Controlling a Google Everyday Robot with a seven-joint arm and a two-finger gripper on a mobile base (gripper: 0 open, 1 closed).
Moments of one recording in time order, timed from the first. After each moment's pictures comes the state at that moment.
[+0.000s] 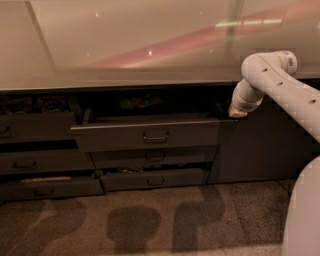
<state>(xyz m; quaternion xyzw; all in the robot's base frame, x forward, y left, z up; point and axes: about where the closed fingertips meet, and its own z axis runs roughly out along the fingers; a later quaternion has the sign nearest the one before) 0.722 -0.303 0.693 -0.63 0.75 -0.12 0.16</state>
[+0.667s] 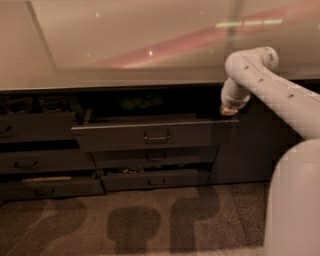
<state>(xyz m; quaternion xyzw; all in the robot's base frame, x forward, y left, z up) 0.743 -0.273 0.690 -0.64 0.74 -0.13 0.13</state>
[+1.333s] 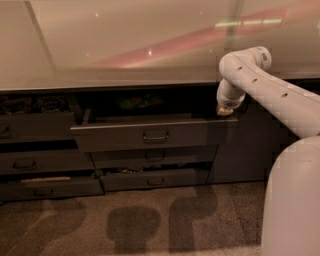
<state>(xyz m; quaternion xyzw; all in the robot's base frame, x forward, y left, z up) 0.740 -0.259 0.687 -0.65 0.73 -0.13 0.13</state>
